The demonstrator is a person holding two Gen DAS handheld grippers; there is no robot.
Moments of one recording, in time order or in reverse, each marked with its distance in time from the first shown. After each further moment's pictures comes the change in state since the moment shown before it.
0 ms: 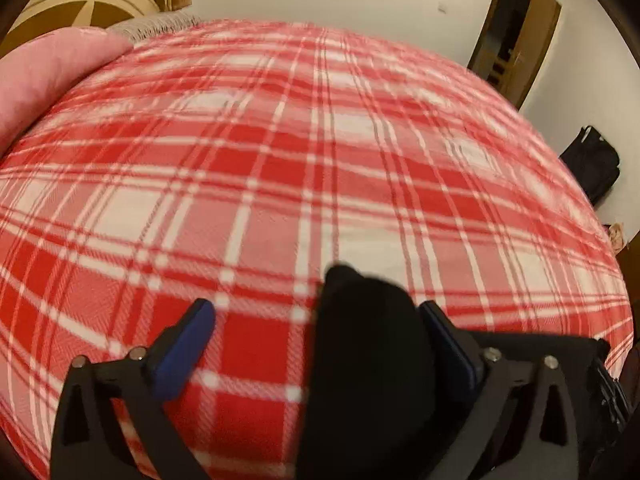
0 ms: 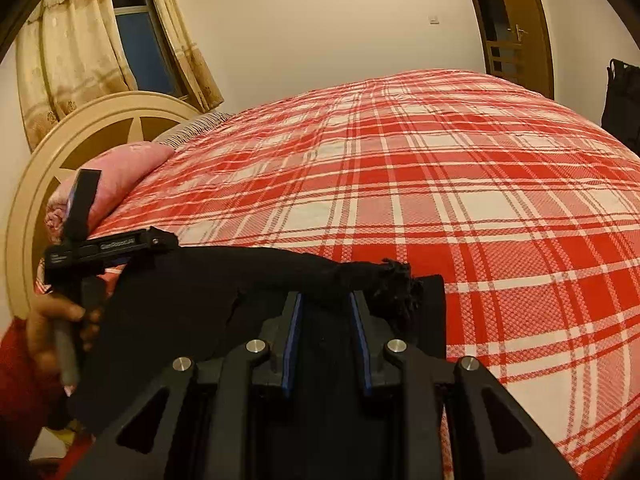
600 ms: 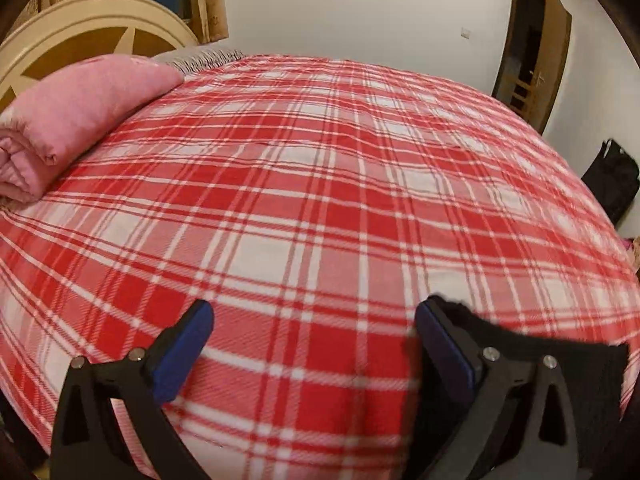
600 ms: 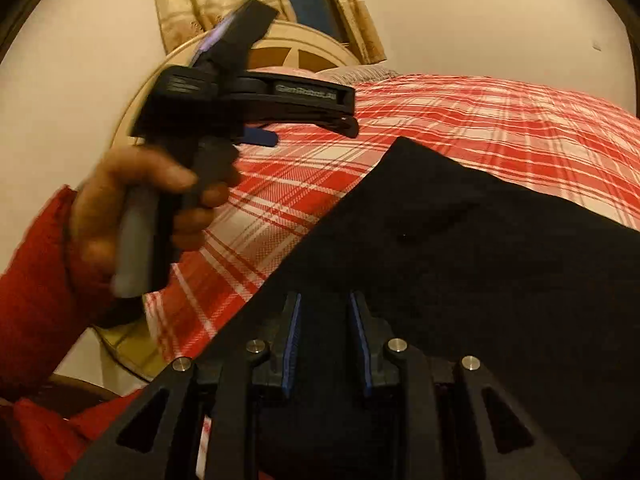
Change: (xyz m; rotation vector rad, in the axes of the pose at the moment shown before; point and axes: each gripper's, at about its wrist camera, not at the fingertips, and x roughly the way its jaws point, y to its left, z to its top) left arm -0.060 0.054 0.007 0.001 -0.100 0.137; right arm 0.052 0.171 -0.050 -0.344 0.130 0.427
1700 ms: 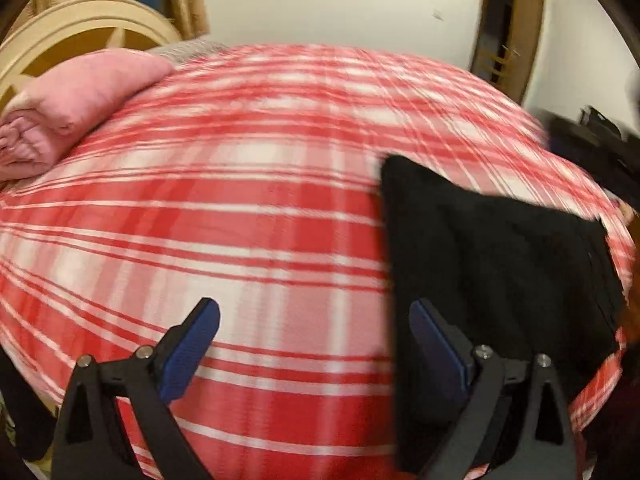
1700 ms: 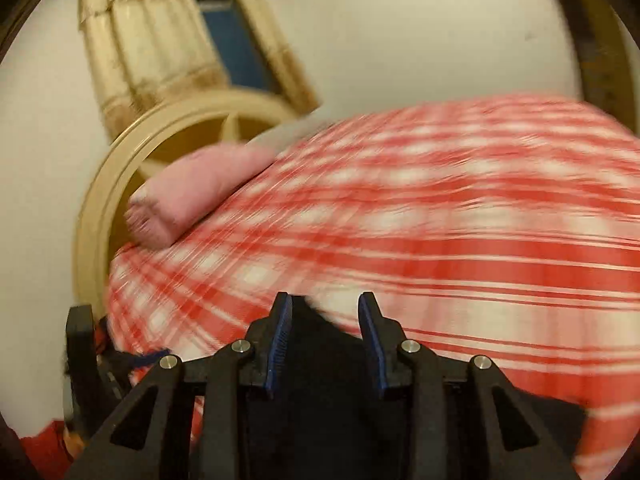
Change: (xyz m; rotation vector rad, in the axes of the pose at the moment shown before) left arm -0.062 0.006 -0.092 0.044 0.018 -0.034; right arm -0.097 -0.082 0.080 0.206 -0.186 -0.170
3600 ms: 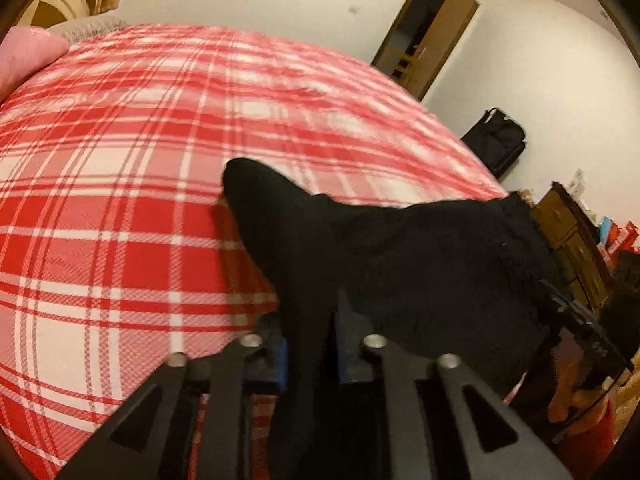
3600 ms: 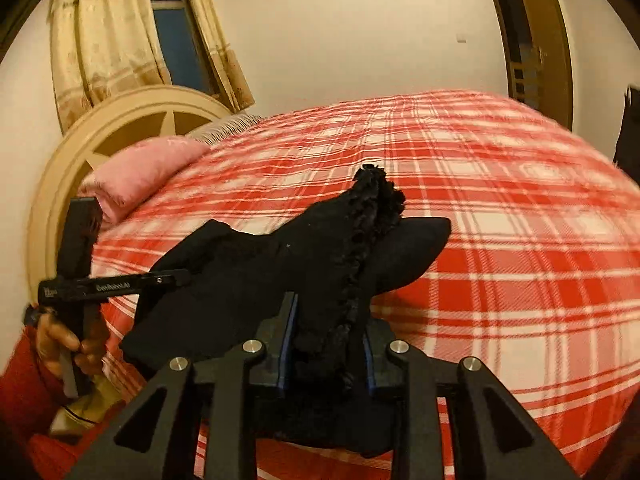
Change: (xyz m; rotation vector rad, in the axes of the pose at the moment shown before) left arm 0.031 -0.047 0.025 0.038 0.106 -0.458; right arm -0.101 -0.021 -0.087 0.008 0.028 -0.233
